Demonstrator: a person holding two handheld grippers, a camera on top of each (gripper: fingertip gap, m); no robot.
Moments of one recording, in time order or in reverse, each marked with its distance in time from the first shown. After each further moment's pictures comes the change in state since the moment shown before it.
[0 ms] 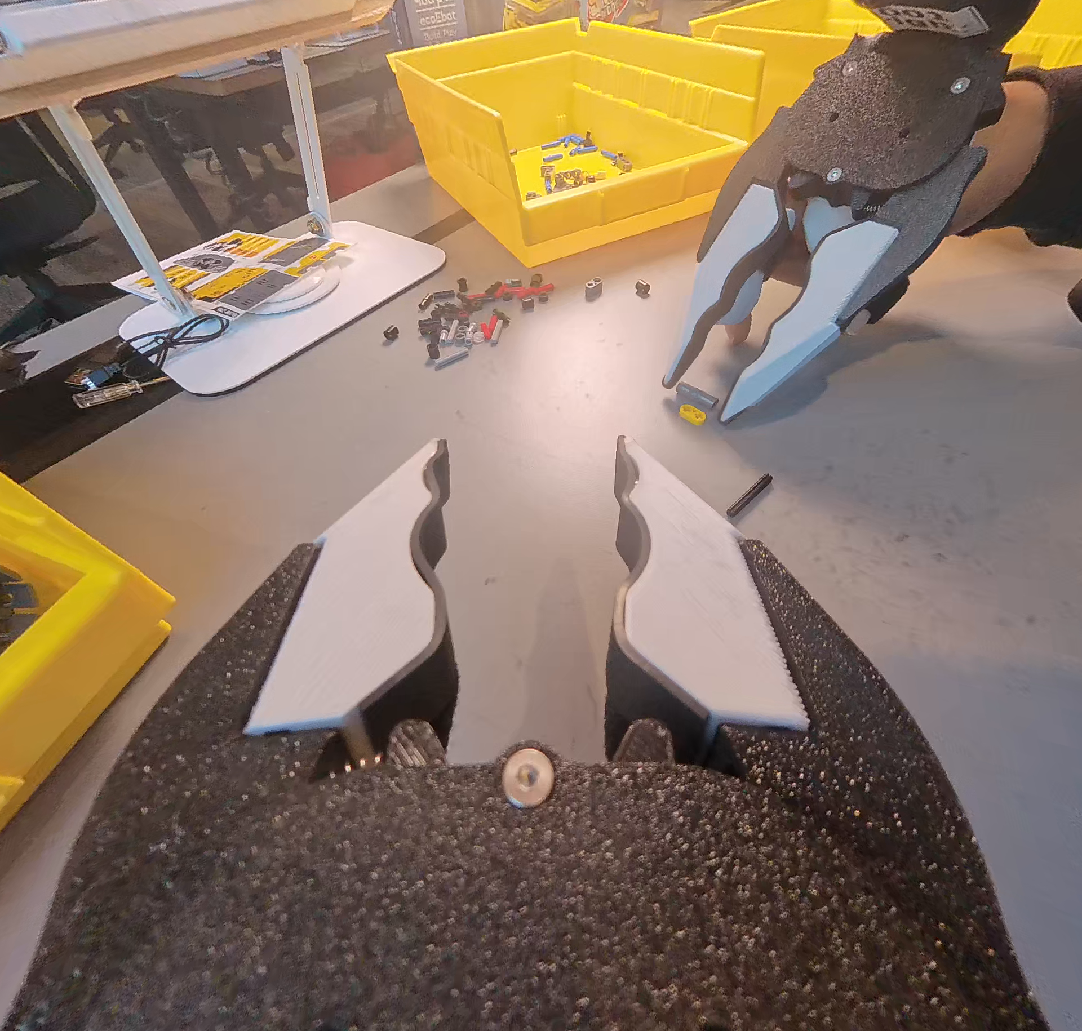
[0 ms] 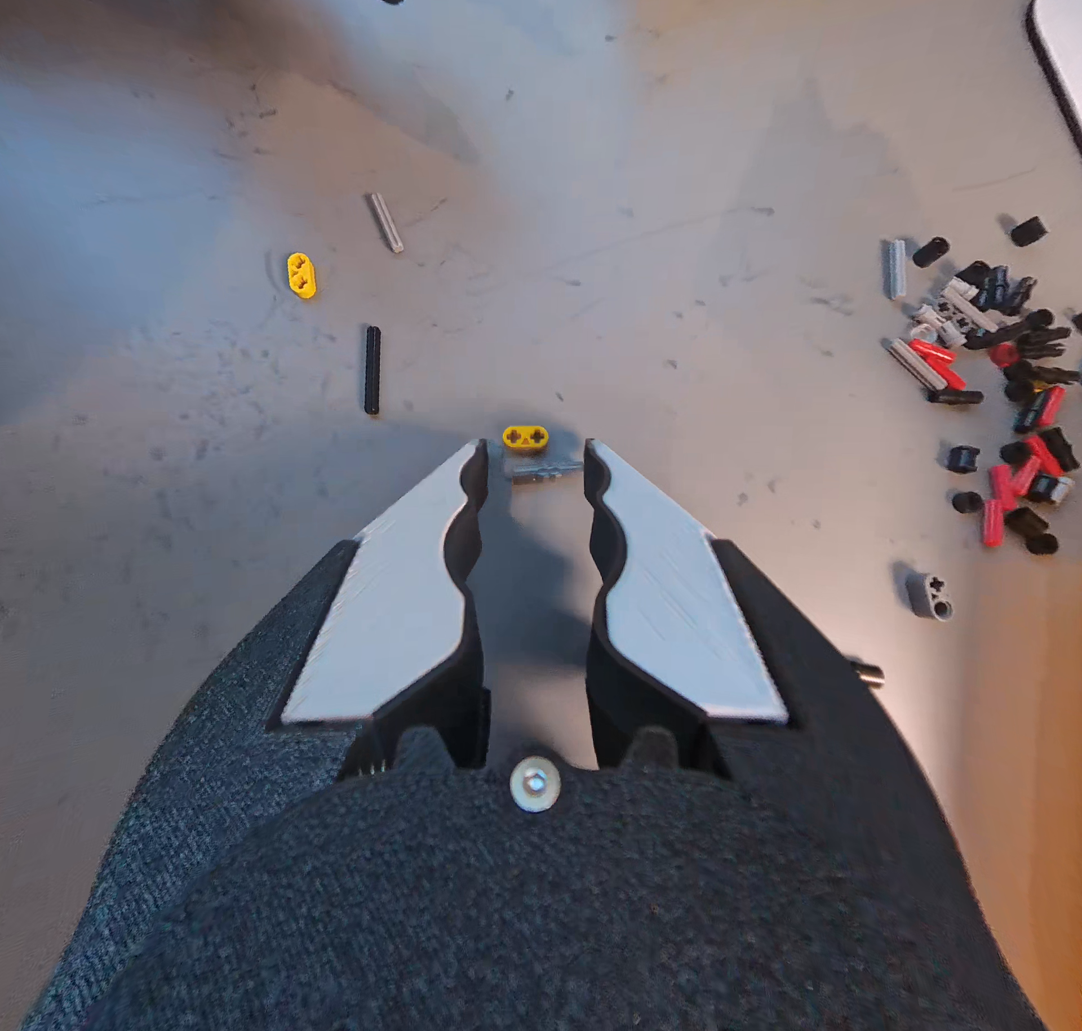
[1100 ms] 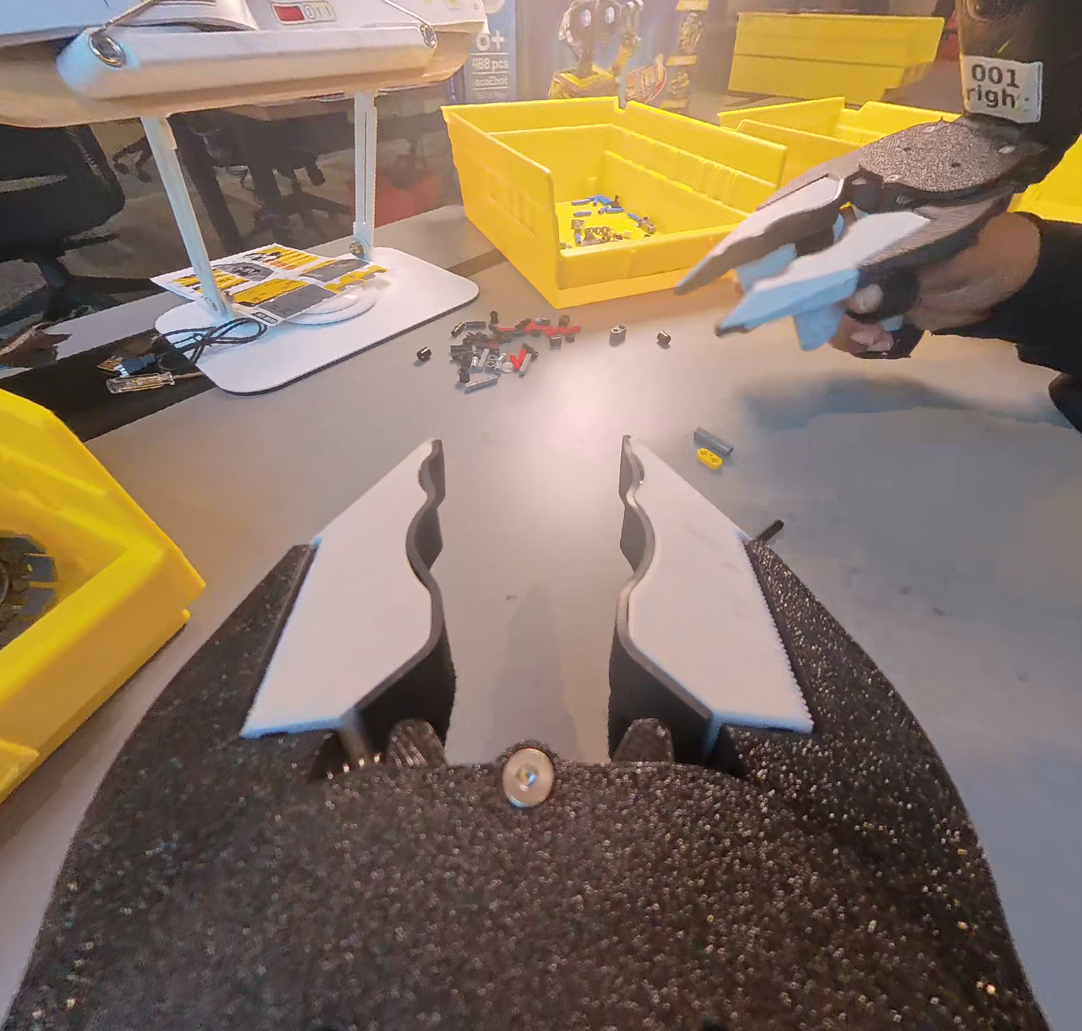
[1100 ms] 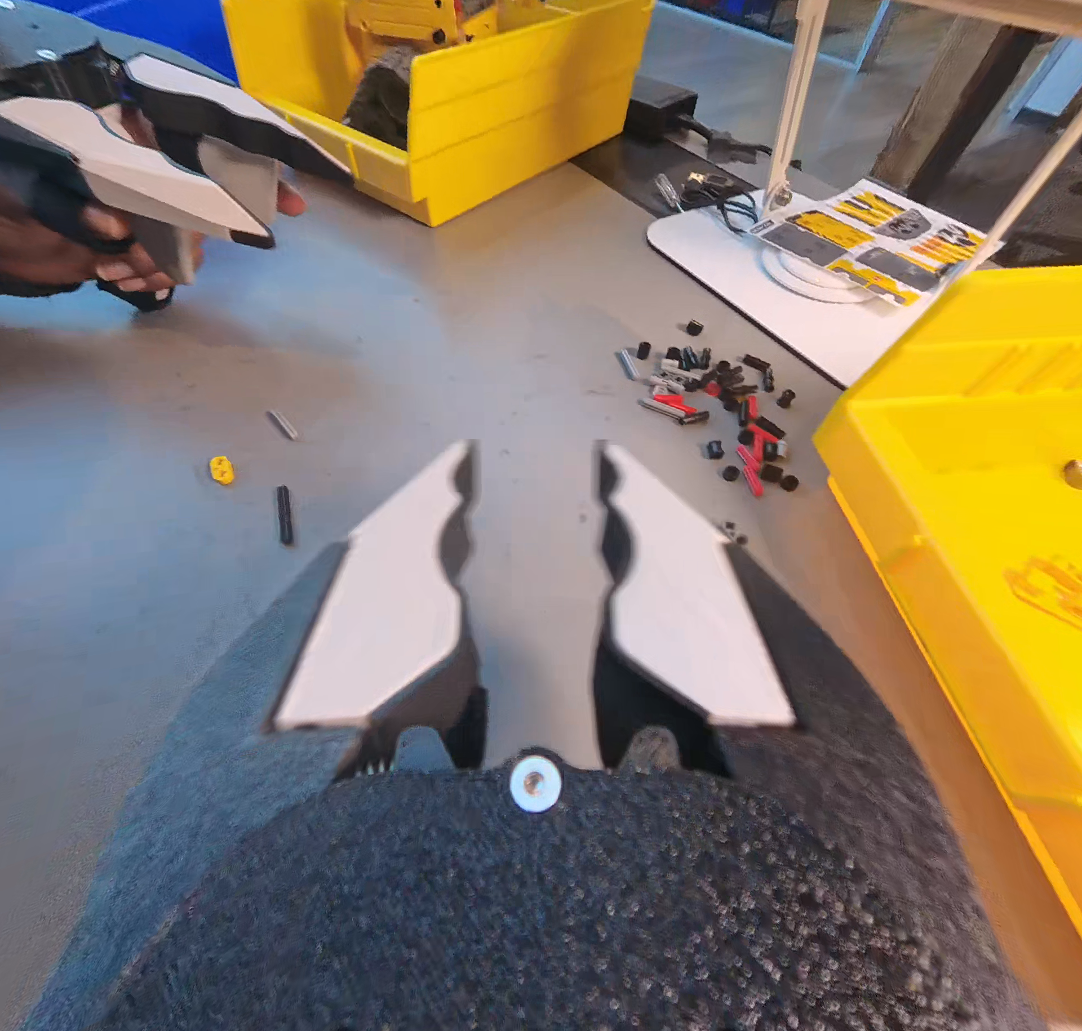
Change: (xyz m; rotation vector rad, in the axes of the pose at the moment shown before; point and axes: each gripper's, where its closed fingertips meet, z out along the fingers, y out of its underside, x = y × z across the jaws) left arm -0.017 -0.010 -0.005 0.080 -0.024 -0.101; right arm 0.051 -0.026 -0.056 0.414 0.271 0.208
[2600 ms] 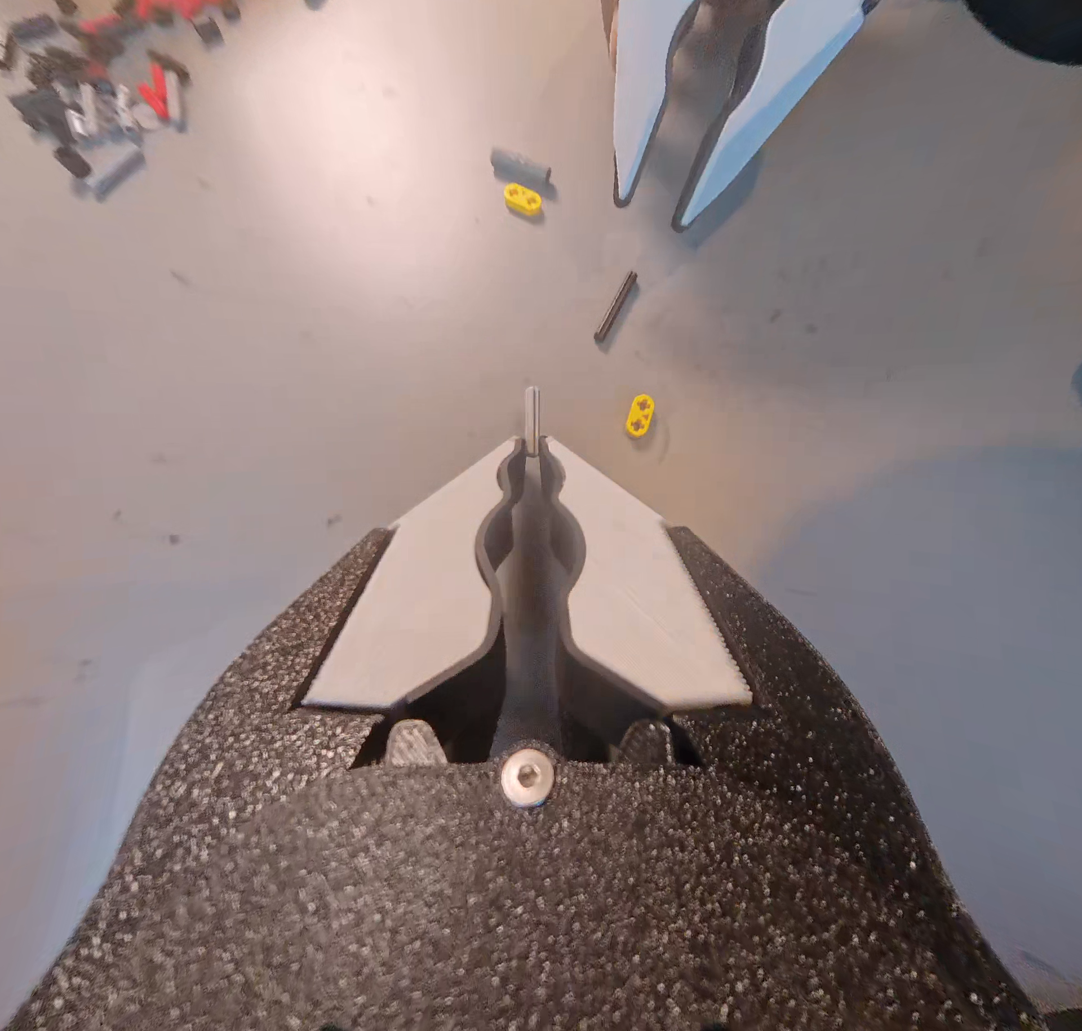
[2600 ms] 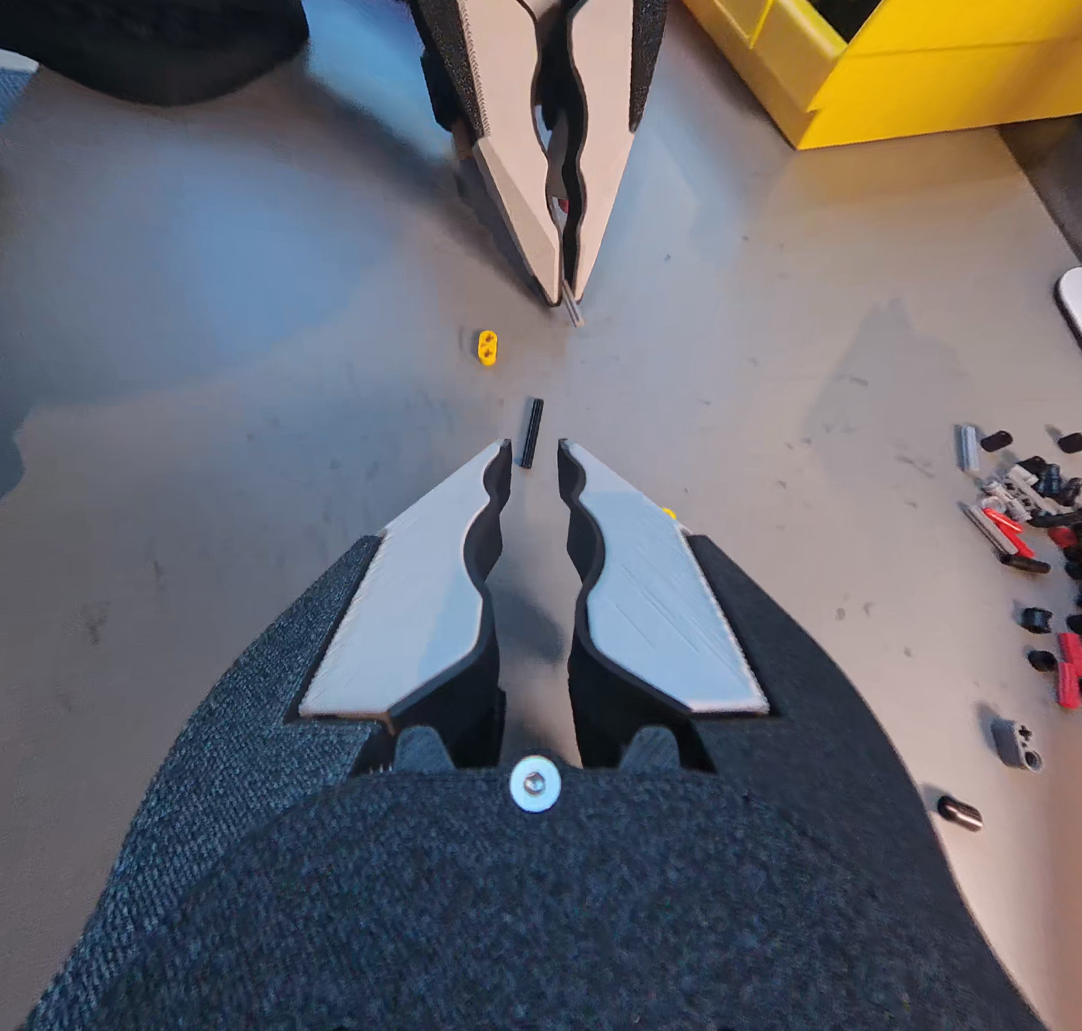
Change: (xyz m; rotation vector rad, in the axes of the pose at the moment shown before) left arm 0.061 0.078 -0.002 -0.526 0.403 0.193; right arm -0.109 0.036 0.006 -0.168 -0.424 -0.339
